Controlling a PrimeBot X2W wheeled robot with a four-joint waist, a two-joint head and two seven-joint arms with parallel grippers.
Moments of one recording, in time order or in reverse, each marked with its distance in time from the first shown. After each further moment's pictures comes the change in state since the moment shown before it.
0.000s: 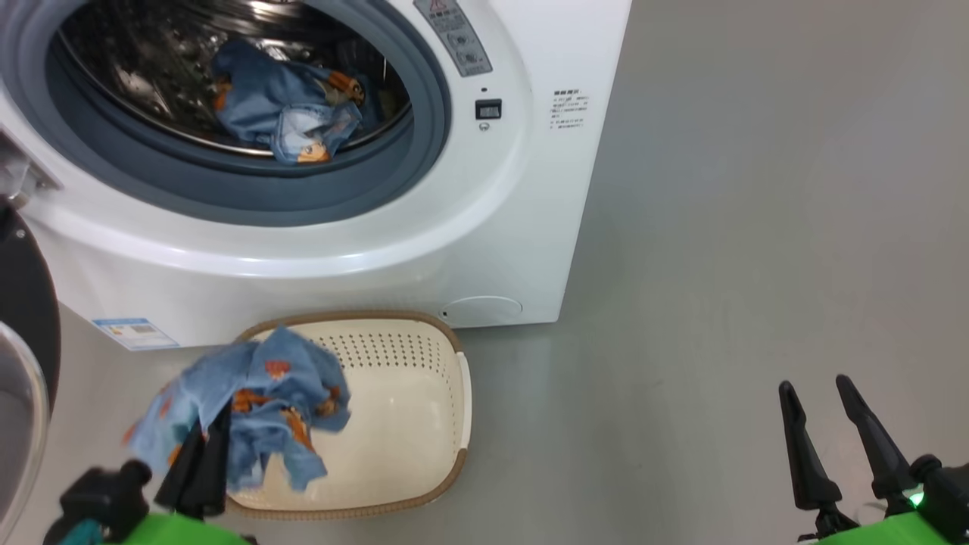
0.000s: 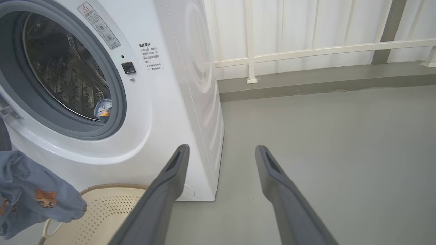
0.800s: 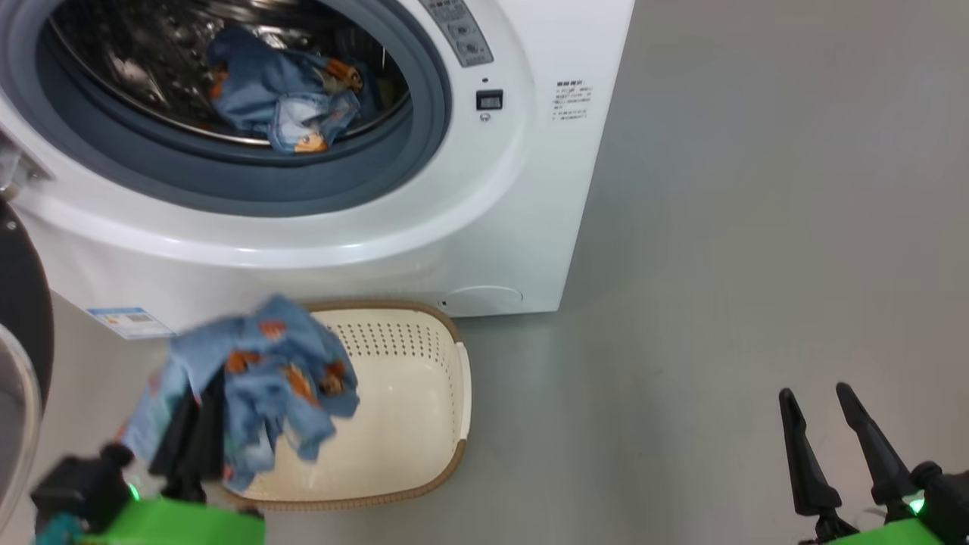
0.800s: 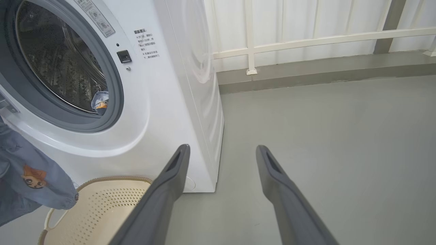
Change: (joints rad) left arm 0.053 -0.065 0.063 -0.166 0.030 0.000 0.000; right arm 0.029 0.000 -0.002 -0.008 0.007 0.000 0.000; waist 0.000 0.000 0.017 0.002
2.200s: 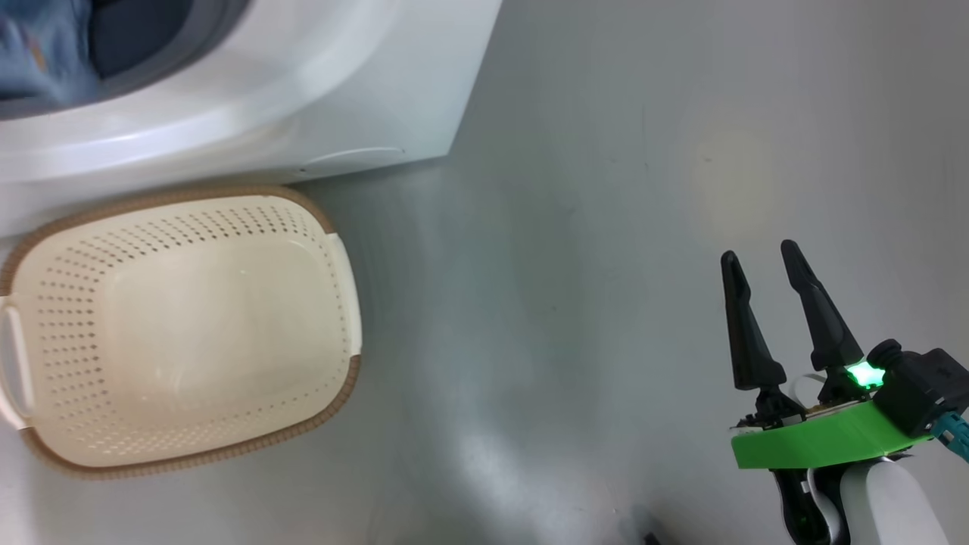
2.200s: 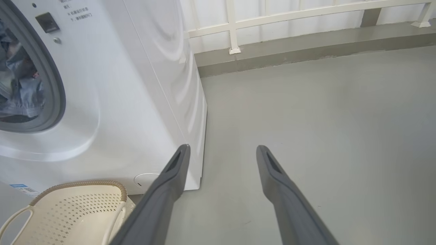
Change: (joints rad) left arm -1.278 0.191 -0.053 0.784 -0.025 0.000 -0.005; right arm -0.286 0.068 0.090 -0.015 0.000 0.000 0.000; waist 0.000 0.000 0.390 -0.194
